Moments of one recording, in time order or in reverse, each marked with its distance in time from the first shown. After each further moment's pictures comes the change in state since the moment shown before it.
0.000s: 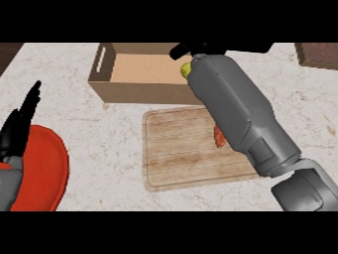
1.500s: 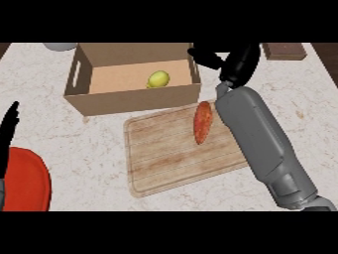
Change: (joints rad) left arm 0.134 0.012 0.080 -0.020 0.014 0.013 -0.013; right arm 0.366 -0.034 0.008 -0.402 -0.201 -0.383 -0.355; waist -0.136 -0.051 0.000
